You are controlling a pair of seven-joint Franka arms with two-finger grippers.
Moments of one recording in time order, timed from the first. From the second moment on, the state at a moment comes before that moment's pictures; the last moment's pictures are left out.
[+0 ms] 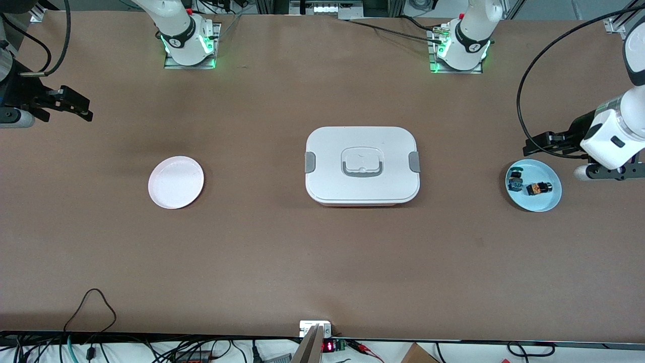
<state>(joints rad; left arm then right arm) 0.05 0.17 -0.05 -1.57 -0.09 1.59 -0.07 0.11 -0.08 -0.13 -1.75 -0.03 1.65 -0.04</state>
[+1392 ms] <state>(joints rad) 0.33 0.39 -0.03 -1.96 0.18 2.28 0.13 0.11 -0.07 -0.12 -1.76 -0.03 1.65 -0.04</state>
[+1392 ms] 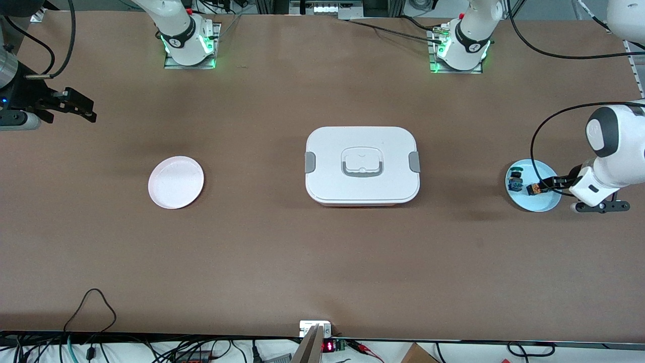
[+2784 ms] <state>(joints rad) 0.39 0.49 -0.04 -2.07 0.17 2.57 0.10 0.11 -0.05 -0.13 -1.76 -0.03 1.67 -0.04</state>
